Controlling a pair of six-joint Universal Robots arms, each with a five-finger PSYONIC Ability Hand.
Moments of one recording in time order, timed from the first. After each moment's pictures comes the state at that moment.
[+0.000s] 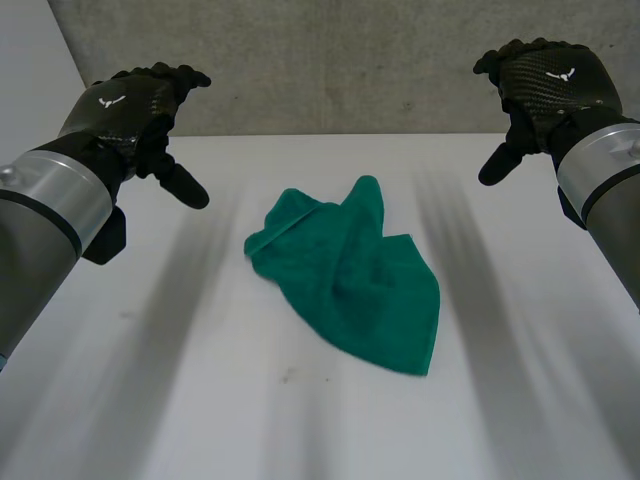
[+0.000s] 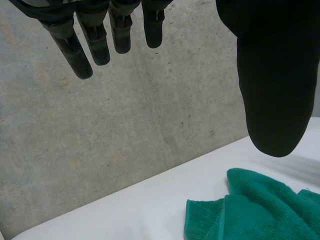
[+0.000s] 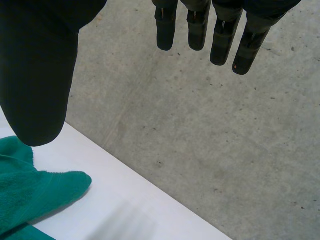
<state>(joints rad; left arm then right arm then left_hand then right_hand) 4.29 -1.64 -1.44 3.07 -1.58 3.14 1.94 -1.41 1.37 -0.01 1.56 2.93 0.19 0.20 0.21 0.20 0.05 0.21 0.22 0.21 0.23 0.06</state>
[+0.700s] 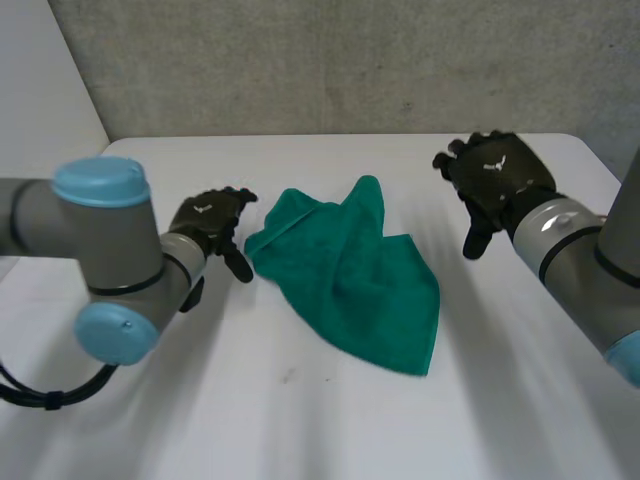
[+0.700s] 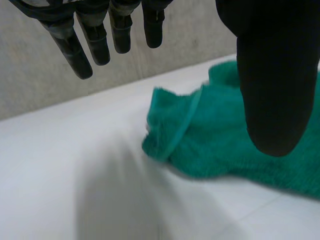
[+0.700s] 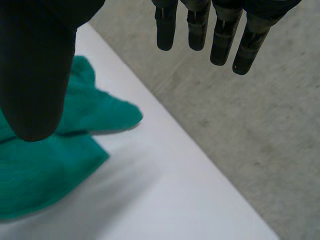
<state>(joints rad) 4.27 -2.22 -1.27 3.19 -1.58 3.12 1.96 -1.30 1.47 0.00 1.47 2.65 0.19 0.21 0.21 0.20 0.05 0.21 0.22 0.21 0.23 0.06</state>
